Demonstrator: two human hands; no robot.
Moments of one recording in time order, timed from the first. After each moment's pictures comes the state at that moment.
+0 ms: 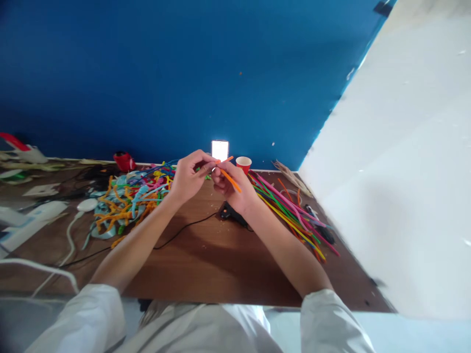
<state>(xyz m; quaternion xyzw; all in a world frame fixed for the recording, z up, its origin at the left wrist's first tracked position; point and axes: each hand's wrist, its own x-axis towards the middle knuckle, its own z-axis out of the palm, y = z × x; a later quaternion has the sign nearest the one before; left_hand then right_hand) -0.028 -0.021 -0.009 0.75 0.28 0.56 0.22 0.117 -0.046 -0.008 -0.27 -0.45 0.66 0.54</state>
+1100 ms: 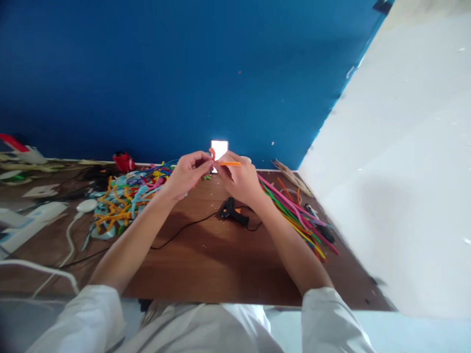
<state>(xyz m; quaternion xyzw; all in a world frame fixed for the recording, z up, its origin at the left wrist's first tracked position) -0.031 -0.018 -0.005 0.70 0.32 0.51 0.39 0.145 -0.030 -0.010 -0.35 -0.81 -0.06 0.46</state>
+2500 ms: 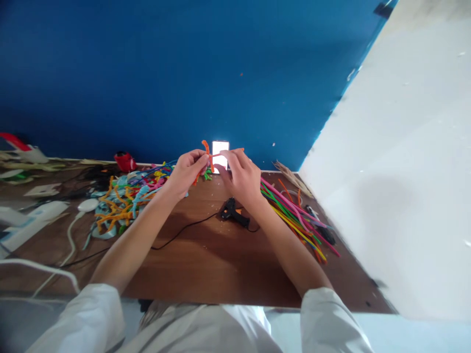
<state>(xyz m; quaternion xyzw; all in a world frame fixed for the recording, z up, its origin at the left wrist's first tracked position) -0.033 -0.003 -0.014 0.65 0.32 0.56 0.40 0.141 -0.022 -0.028 -0.37 -0.74 -0.17 0.54</state>
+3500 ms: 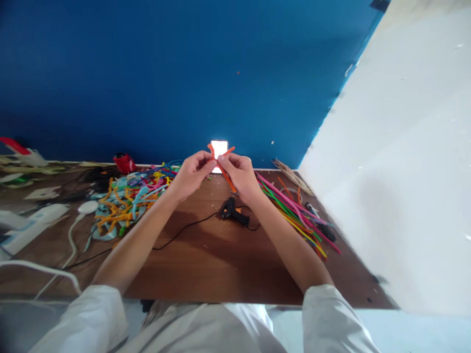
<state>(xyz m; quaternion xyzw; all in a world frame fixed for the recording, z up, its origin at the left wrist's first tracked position) -0.027 -0.017 -0.008 0.74 0.31 0.49 0.33 0.132 -0.027 -0.014 -0.34 -0.61 0.41 0.59</state>
